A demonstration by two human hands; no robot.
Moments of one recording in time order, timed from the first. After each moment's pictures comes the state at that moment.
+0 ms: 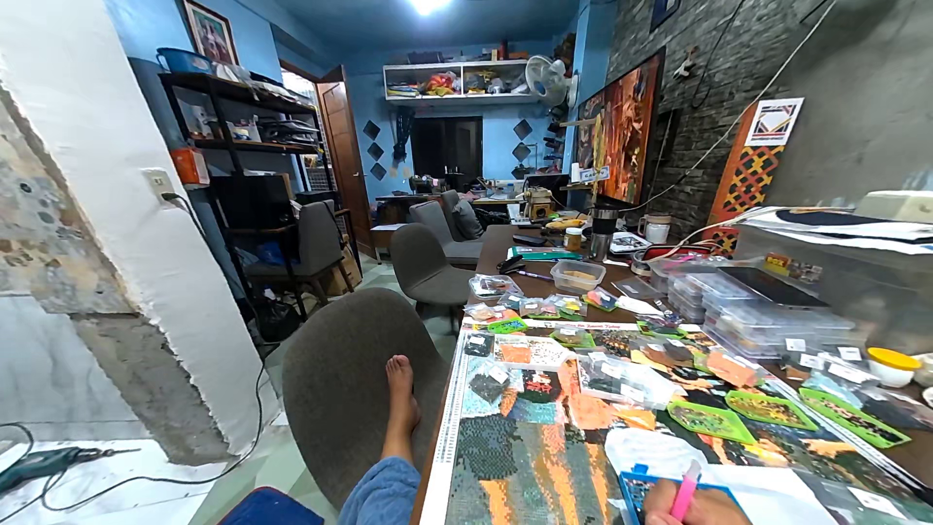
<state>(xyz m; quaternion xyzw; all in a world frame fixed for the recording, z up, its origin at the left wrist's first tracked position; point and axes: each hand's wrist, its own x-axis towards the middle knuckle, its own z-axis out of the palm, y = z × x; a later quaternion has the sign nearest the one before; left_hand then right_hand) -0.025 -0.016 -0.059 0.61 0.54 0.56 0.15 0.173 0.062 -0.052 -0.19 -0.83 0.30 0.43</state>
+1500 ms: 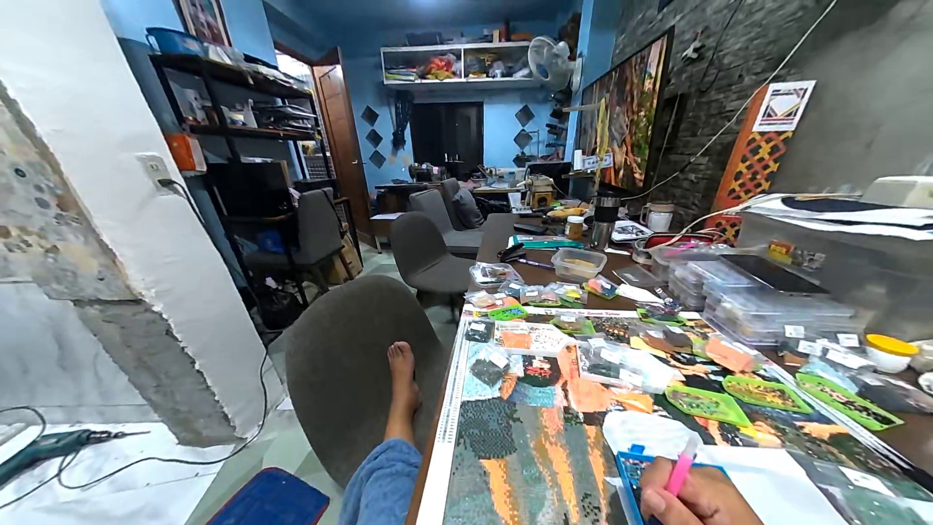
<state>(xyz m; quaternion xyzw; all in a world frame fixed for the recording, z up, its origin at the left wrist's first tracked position) -0.026 -0.020 -0.054 0.58 0.54 0.60 0.13 0.174 0.060 -0.048 -0.19 -0.83 0.31 0.42</state>
